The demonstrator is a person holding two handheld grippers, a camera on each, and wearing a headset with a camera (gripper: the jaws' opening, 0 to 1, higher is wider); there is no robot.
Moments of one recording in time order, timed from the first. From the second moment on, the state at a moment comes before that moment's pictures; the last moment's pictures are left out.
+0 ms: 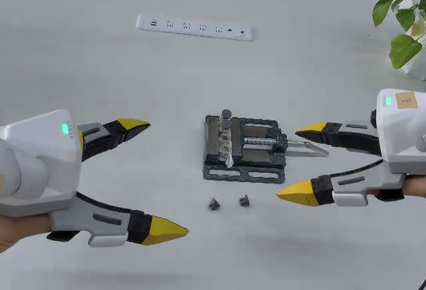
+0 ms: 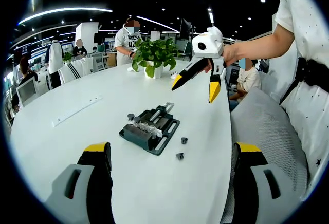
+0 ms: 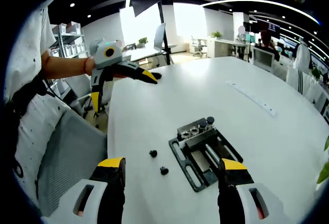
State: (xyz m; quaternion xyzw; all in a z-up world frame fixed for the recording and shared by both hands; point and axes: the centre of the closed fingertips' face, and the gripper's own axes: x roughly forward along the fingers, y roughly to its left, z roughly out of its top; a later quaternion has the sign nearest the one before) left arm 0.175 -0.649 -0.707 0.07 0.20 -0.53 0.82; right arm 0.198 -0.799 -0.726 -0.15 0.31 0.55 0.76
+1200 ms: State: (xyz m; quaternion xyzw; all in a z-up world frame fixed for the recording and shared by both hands) left arm 0.164 -0.646 -0.729 0.08 0.23 -0.52 0.82; right arm 0.174 -0.792 -0.797 -0.16 0.29 0.60 0.73
